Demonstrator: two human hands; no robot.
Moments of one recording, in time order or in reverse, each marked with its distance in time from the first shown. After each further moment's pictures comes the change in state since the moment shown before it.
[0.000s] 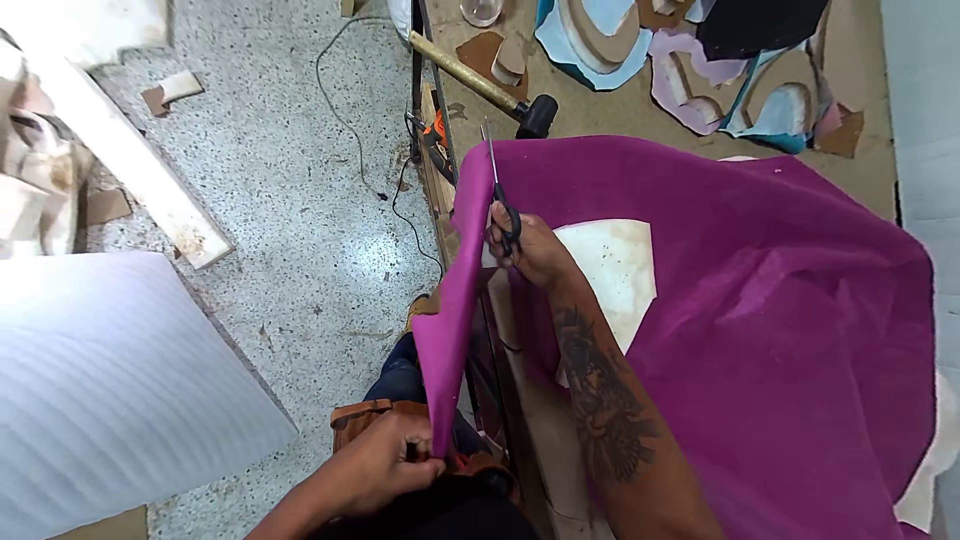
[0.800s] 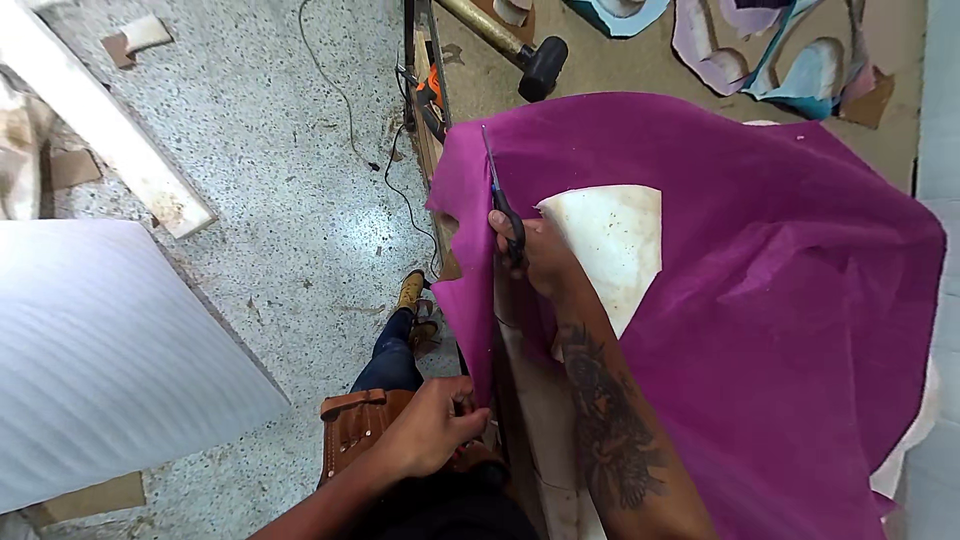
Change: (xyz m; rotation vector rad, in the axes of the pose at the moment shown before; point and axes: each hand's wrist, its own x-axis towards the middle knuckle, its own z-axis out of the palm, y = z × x) left_hand 0.062 0.002 0.062 -0.158 0.123 -0.195; right_hand -0.050 0.036 0.002 -0.122 0.148 0.120
